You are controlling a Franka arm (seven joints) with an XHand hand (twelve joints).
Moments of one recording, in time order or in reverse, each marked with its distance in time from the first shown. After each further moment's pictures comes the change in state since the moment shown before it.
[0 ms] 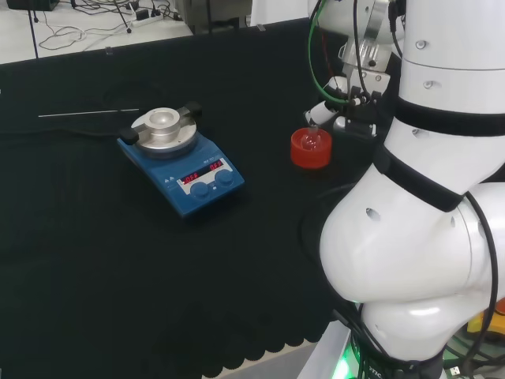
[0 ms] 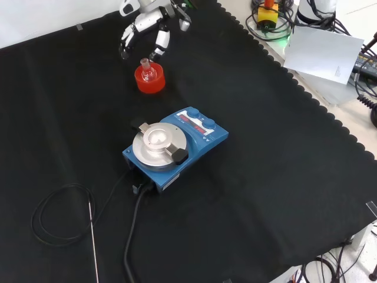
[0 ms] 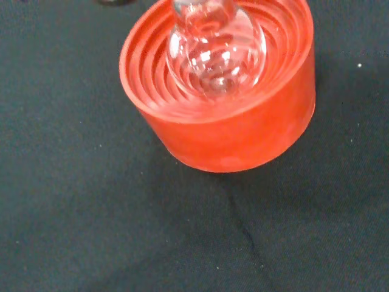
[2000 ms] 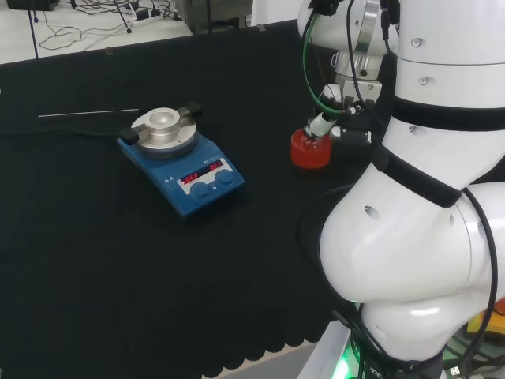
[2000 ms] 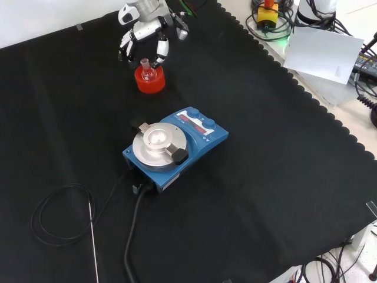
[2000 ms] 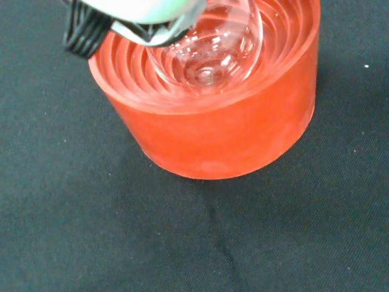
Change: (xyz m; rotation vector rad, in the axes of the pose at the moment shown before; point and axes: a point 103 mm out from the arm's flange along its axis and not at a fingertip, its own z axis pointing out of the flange) arm -0.002 0.017 0.015 -0.039 -0.071 -0.015
